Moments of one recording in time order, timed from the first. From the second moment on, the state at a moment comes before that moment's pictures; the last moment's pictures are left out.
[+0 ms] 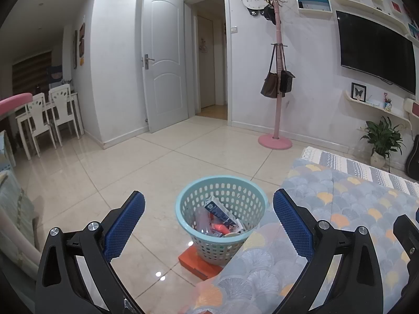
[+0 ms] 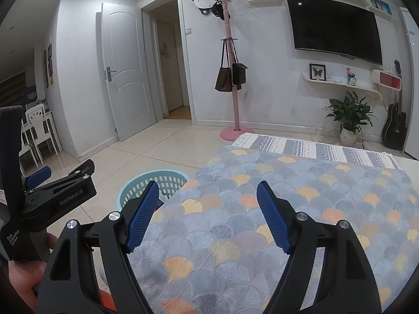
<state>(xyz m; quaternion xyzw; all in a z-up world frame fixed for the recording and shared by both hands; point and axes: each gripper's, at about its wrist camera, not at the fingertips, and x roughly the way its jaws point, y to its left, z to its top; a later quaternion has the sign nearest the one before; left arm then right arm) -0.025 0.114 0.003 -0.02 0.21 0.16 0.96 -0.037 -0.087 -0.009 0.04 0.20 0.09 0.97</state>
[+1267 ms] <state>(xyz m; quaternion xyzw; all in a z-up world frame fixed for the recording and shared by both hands) -0.031 0.114 0.007 0.01 0.20 0.20 0.96 -0.054 -0.043 -0.008 -0.05 0.18 0.04 0.98</state>
